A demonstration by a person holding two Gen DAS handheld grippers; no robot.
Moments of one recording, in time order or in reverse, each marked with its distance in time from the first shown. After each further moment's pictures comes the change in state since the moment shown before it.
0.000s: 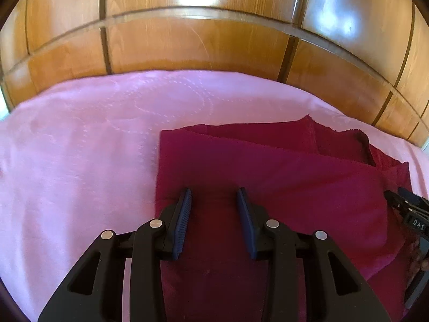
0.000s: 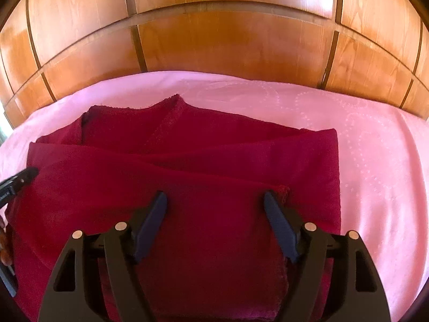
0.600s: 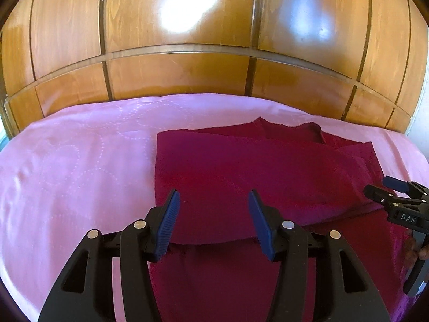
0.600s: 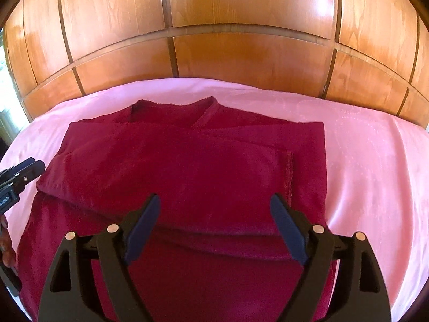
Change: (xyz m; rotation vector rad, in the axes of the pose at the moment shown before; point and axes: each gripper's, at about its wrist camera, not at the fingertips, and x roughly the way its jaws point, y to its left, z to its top) left arm -0.078 -0.021 -0.037 0.088 -0.103 -0.051; right arm -0.070 0.021 -0.039 -0.050 -0.038 0.044
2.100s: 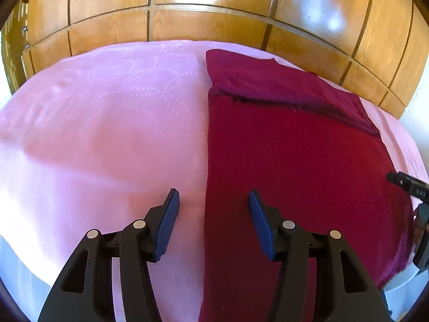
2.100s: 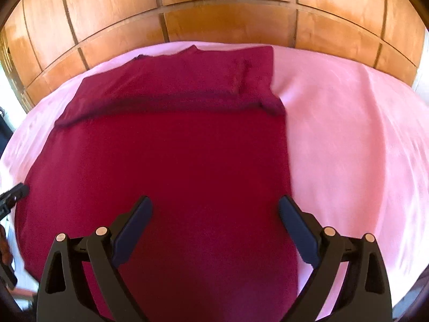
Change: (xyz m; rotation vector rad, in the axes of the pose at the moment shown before) left arm -0.100 0.050 -0.140 -0.106 0.145 -0.026; right arm -0.091 -0.030 -0.128 0.051 0.109 0.006
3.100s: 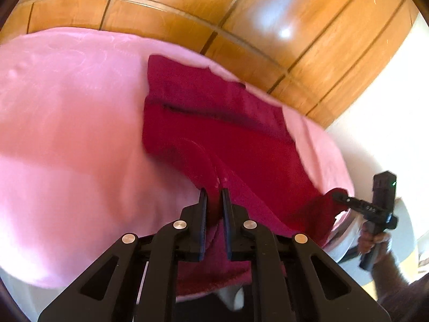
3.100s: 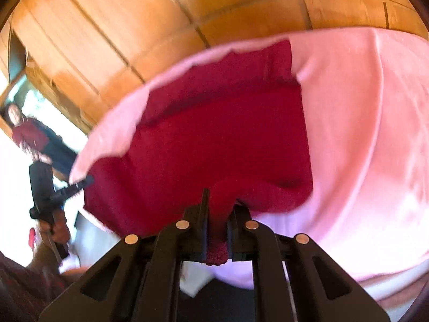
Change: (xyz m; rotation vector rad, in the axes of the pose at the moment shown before) left arm -0.035 0.005 0.035 -0.098 0.052 -0.465; right arm -0.087 -0.017 -0.005 0.184 -0.015 0.378
